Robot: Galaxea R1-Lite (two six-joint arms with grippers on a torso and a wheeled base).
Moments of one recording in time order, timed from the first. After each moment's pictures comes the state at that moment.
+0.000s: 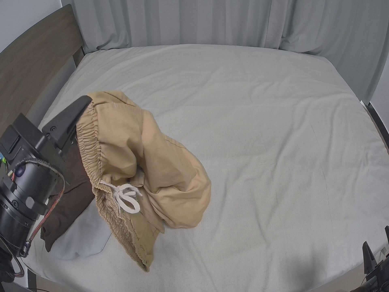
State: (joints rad) left arm -0.76 1.26 -0.40 -1.22 0.30 -0.96; right arm 0.00 0.02 -0.02 0.00 0.03 -0.01
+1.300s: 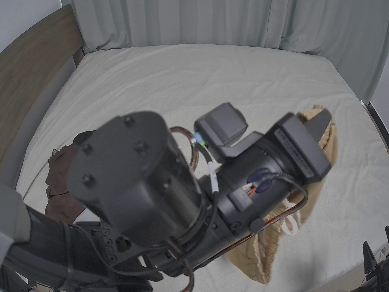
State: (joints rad) left arm -1.12 1.87 -0.96 -1.27 0.03 -0.93; right arm 0.00 0.02 -0.02 0.00 0.02 0.00
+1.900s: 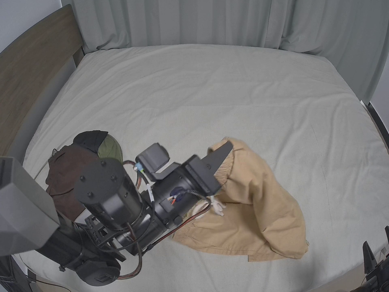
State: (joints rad) left arm -0.87 1.92 -0.63 -1.51 0.05 -0.83; right arm 0.00 0.02 -0.02 0.00 0.02 0.00
